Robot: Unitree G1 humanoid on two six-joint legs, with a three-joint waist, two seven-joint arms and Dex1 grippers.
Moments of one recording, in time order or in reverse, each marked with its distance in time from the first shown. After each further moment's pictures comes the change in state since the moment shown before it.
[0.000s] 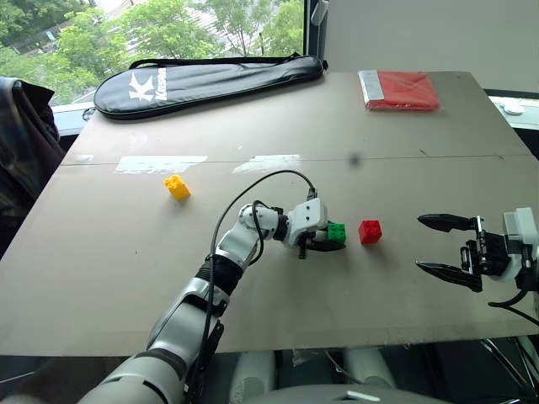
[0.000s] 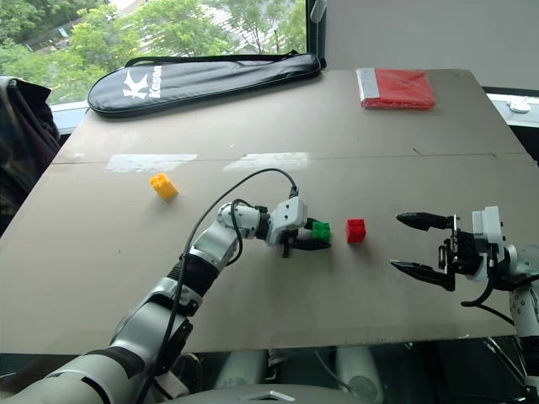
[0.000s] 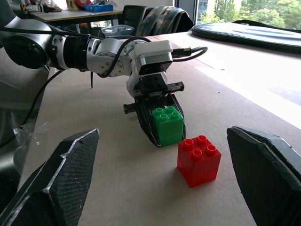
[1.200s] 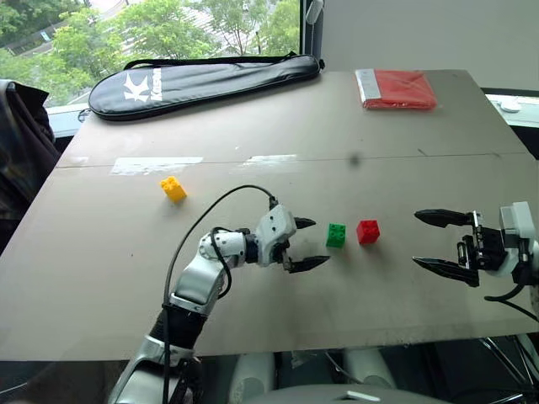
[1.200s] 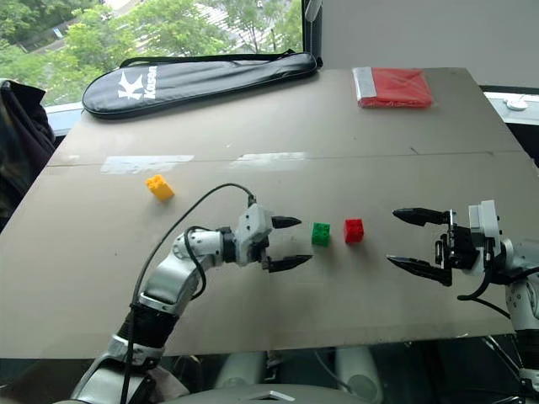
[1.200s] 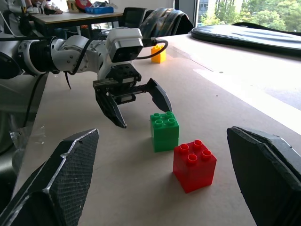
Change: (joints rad) left arm 0.410 0.180 0.202 -0.667 -0.199 0.350 0.170; right arm -0.032 0.013 0.002 -0.007 -0.009 0.026 0.008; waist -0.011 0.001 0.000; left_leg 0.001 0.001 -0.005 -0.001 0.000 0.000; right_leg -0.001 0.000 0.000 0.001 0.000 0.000
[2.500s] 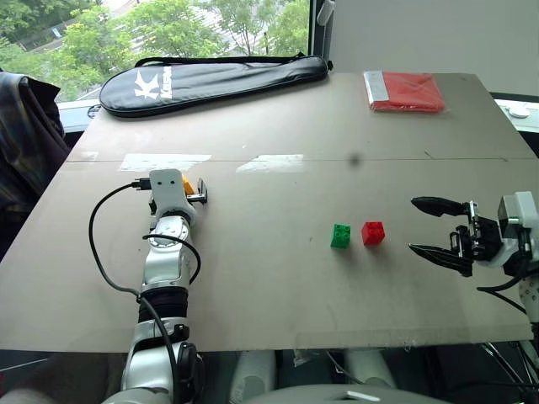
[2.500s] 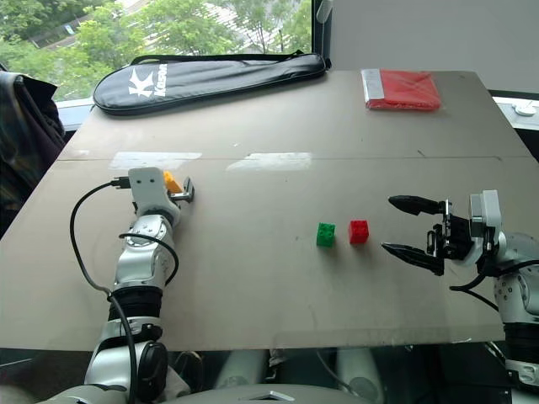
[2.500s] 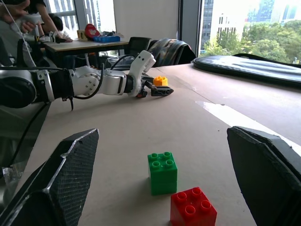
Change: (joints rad) left arm -0.174 -0.136 0.430 0.443 0.192 -0.038 1.069; right arm -0.052 0.061 -0.007 -0.009 0.051 0.036 -0.029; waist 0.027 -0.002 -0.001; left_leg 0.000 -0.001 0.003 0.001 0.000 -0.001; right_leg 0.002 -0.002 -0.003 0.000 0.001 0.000
